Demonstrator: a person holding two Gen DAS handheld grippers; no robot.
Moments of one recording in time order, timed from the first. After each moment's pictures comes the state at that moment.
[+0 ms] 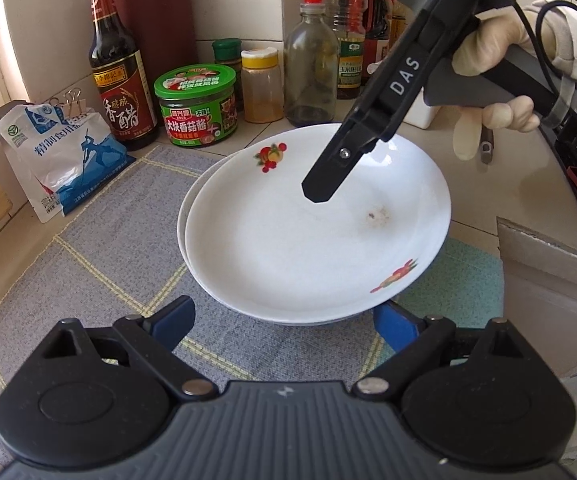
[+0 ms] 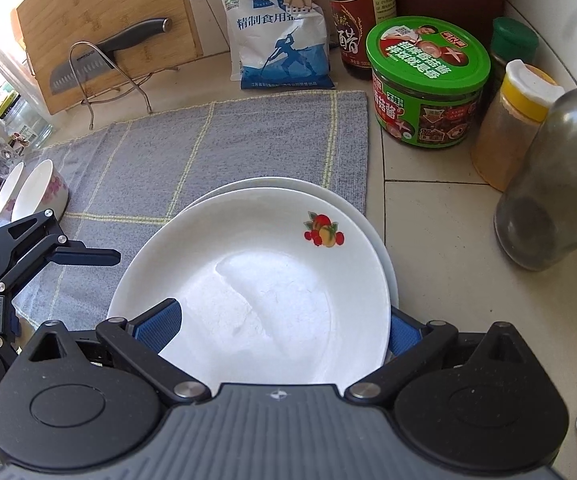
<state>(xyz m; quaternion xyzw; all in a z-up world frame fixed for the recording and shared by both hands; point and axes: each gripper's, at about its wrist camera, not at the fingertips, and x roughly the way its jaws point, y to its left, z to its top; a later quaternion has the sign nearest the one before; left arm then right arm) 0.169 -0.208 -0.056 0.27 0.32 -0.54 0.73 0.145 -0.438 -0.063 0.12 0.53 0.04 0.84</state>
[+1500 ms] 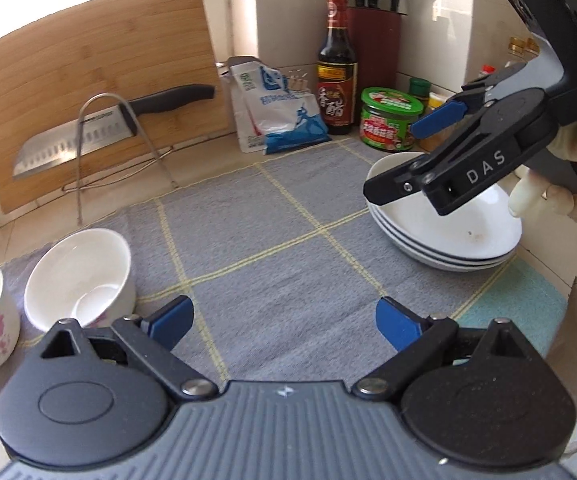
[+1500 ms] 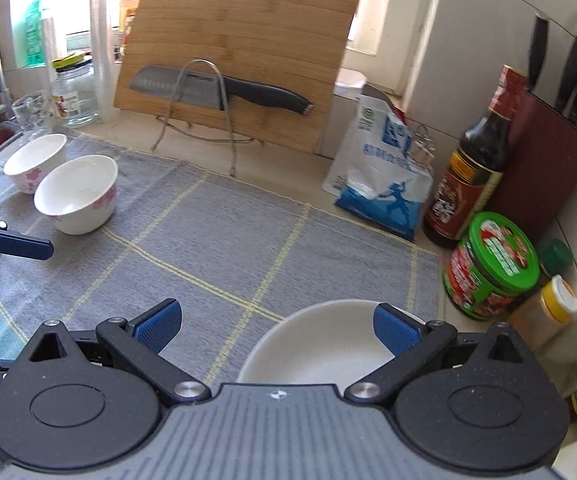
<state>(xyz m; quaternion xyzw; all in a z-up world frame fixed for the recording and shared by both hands) 0.134 -0.086 -0.028 0.14 0.34 -0.32 0.87 0.154 -0.280 -0.023 -0.10 0.39 0.07 0.91</state>
